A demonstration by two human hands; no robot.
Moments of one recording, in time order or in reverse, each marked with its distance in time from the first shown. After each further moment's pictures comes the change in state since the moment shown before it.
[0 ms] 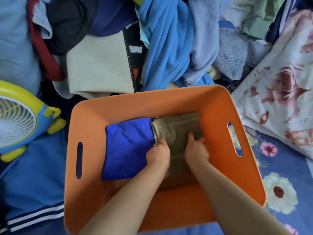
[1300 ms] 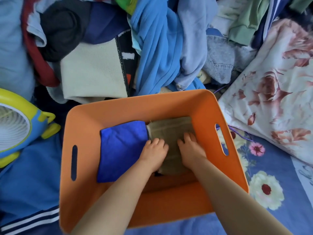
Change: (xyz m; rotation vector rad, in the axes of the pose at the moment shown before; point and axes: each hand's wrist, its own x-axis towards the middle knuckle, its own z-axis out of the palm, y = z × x) left_hand 0.005 -0.007 -0.008 0.302 0.092 0.462; right_hand -0.003 0.018 -0.018 -0.316 0.011 -0.417
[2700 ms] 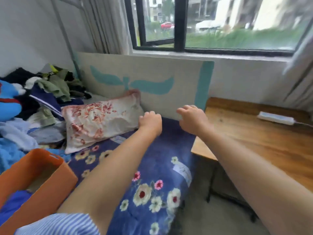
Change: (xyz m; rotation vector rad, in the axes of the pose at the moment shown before) left_hand -0.524 0.539 -0.213 0.227 0.475 0.587; right_hand -0.836 0.136 0.060 0.274 0.797 0.882
